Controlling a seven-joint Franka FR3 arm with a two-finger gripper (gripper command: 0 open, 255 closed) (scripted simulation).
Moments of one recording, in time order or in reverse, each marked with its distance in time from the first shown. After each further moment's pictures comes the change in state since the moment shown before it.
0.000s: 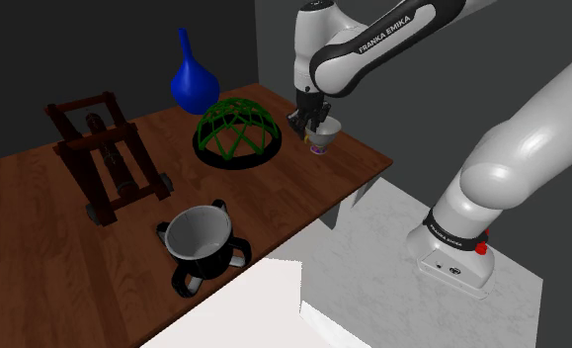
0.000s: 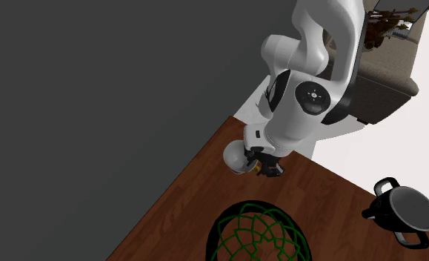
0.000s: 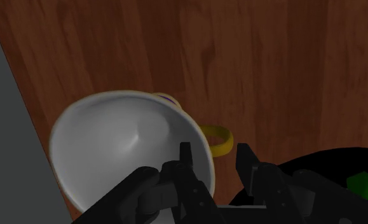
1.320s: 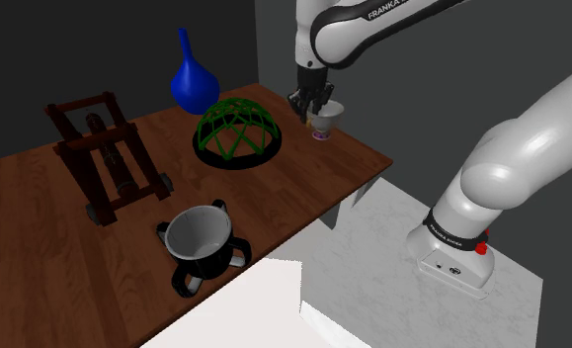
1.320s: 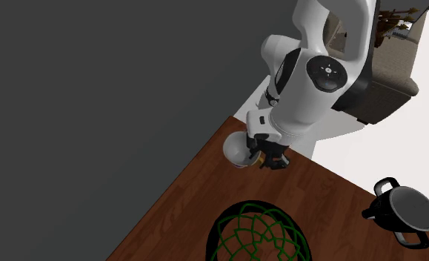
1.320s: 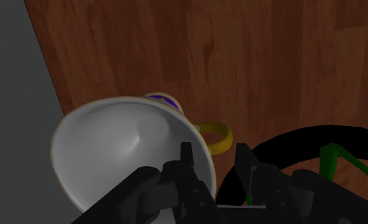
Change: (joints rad) arm 0.009 -0.081 -0.012 0.081 0.031 -0.159 -0.040
